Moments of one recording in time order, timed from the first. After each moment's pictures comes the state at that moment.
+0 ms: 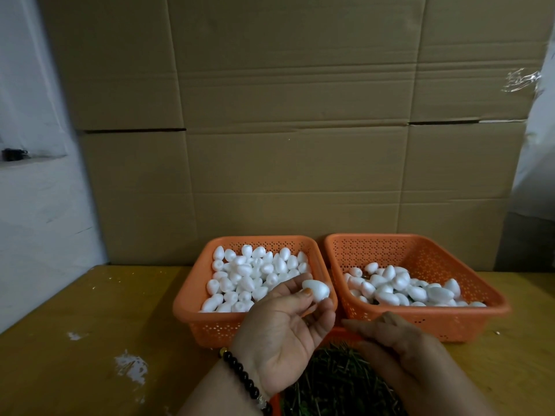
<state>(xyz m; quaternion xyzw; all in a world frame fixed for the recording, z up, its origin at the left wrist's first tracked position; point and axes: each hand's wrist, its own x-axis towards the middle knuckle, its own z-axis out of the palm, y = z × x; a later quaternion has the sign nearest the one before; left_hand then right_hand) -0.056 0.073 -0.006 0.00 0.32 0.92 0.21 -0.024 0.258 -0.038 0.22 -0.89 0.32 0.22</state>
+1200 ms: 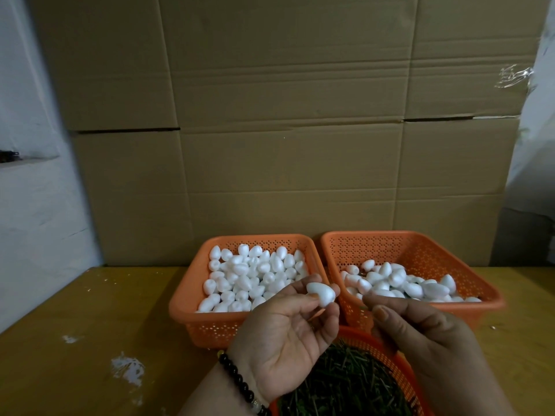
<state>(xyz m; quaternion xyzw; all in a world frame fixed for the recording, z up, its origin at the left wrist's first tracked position) -0.052 0.074 -0.006 0.04 0.32 0.91 0.27 -0.010 0.247 -0.015 0.10 -0.71 0.67 0.18</state>
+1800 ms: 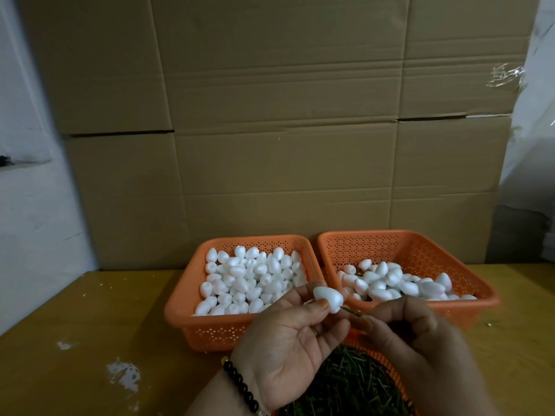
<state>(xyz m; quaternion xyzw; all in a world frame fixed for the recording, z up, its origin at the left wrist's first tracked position) -0.047 0.080 -0.010 0.08 0.36 0.89 0.25 -0.004 0.243 -0.021 0.07 -0.79 0.56 0.25</state>
